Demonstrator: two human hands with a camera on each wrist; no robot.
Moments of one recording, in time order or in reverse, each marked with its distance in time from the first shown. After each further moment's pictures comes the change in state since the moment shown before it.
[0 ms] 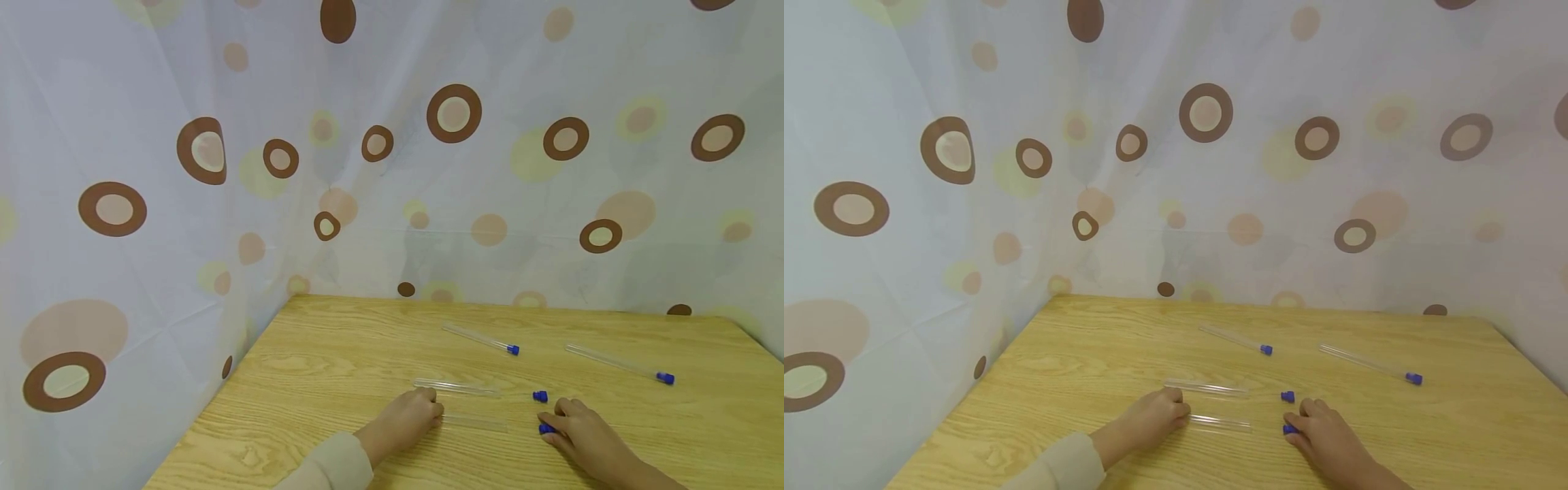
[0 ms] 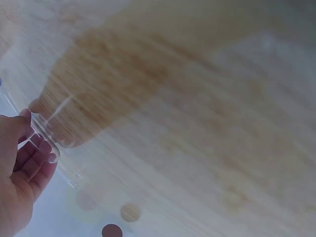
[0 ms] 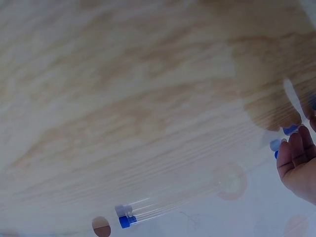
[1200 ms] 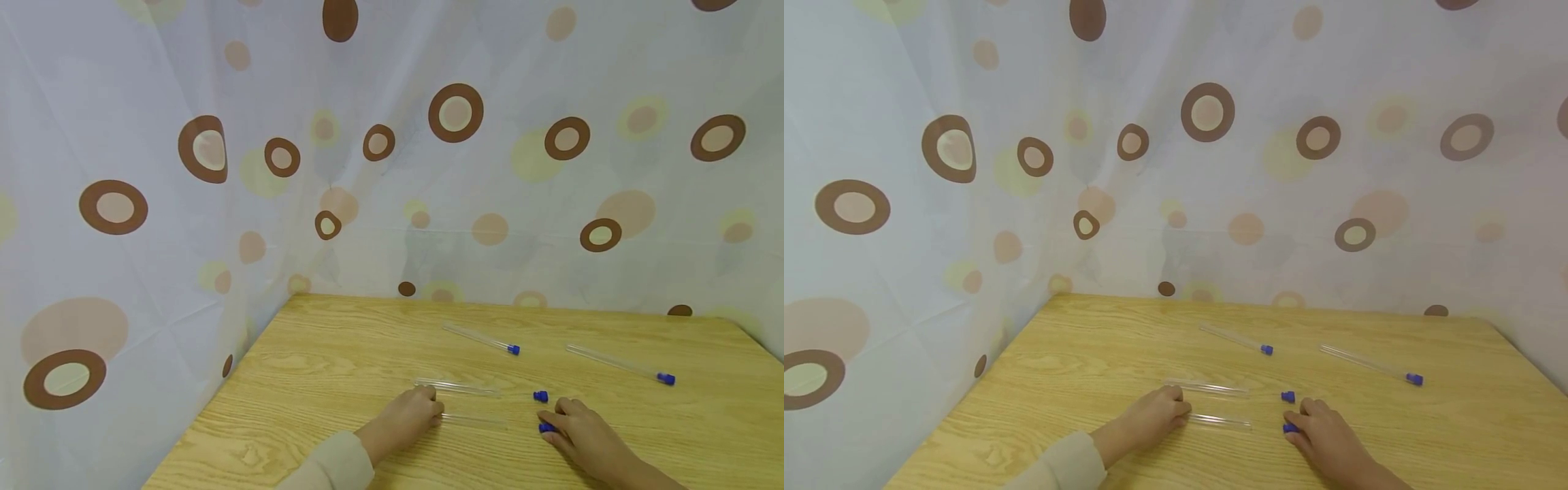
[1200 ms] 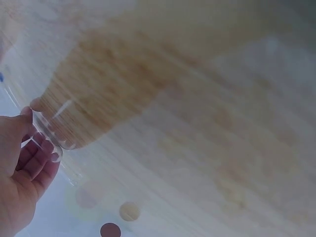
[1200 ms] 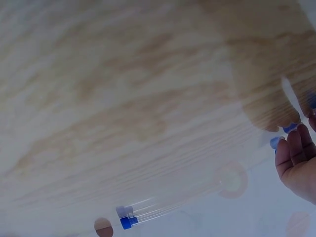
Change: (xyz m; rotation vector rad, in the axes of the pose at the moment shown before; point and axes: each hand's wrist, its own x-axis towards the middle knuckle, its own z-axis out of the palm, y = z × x) left_hand 0.001 -0.001 0.002 -0.039 -0.007 -0.028; right_hand 0.001 0.000 0.001 -0.010 -0.028 0.029
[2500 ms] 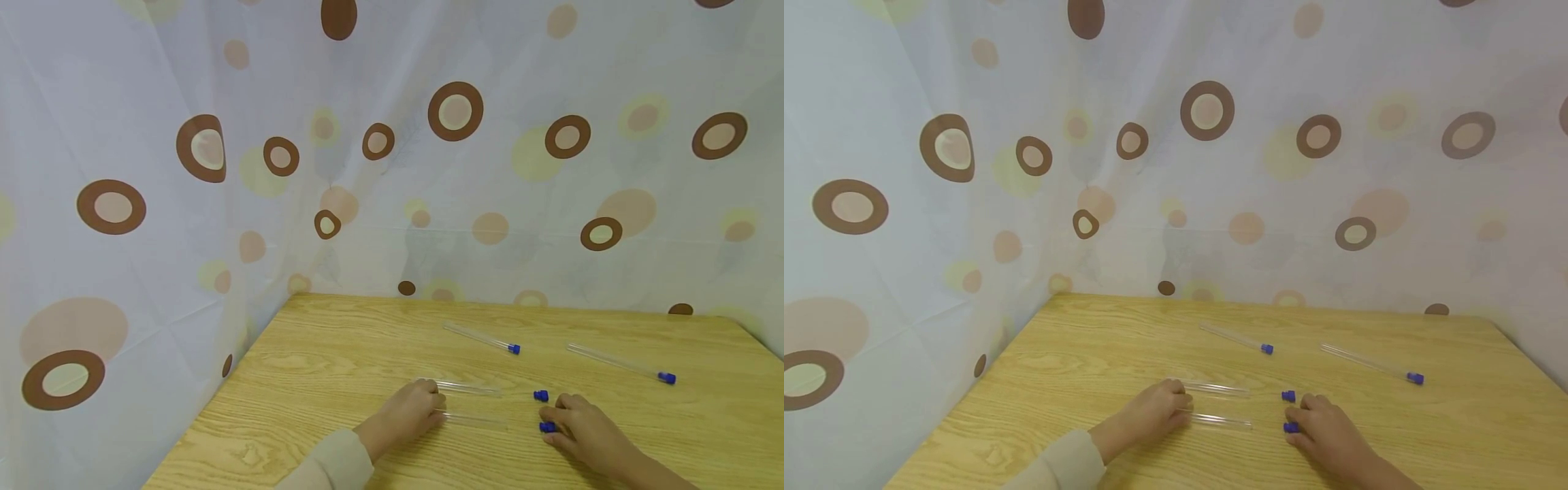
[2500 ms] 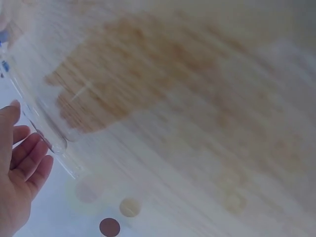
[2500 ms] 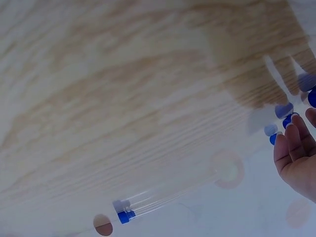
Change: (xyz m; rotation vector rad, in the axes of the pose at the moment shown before) left_hand 0.006 -0.007 -0.002 -0.111 0.042 0.017; right_hand 0.004 0.003 -0.010 0.094 -0.051 0.008
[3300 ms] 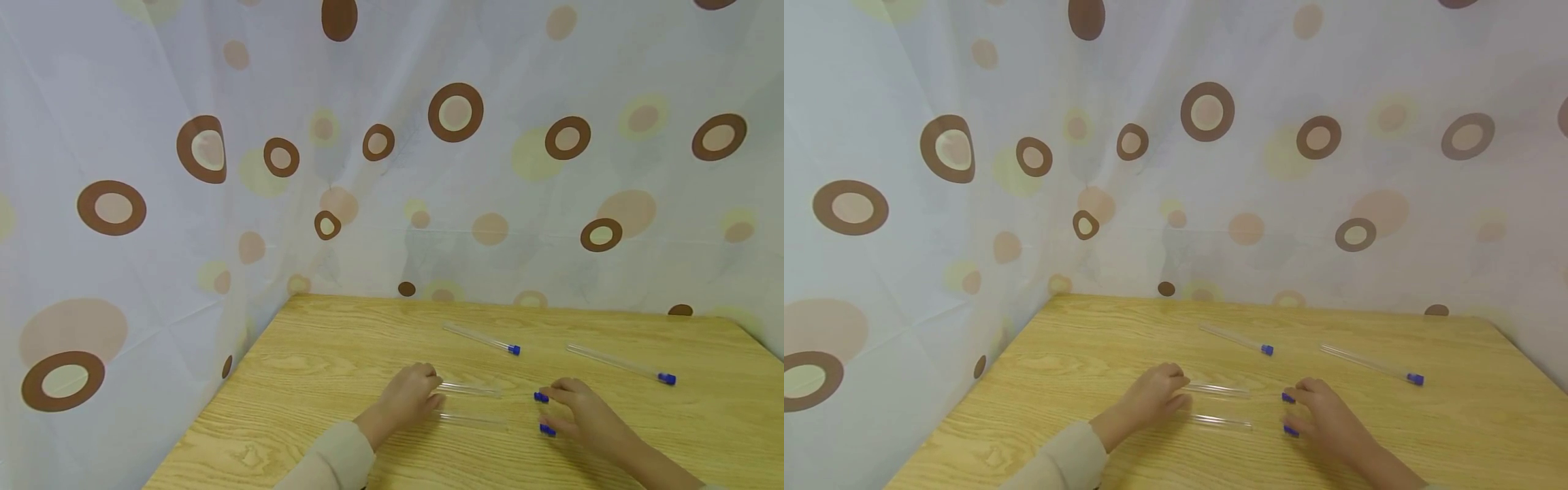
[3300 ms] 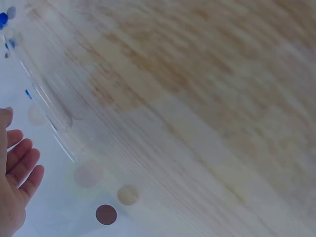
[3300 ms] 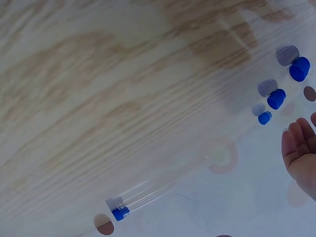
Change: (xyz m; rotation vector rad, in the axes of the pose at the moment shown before) left_hand 0.008 -0.009 -0.005 0.182 0.195 -0.017; right_hand 0.016 -0.011 -0.016 0.082 0.112 0.138
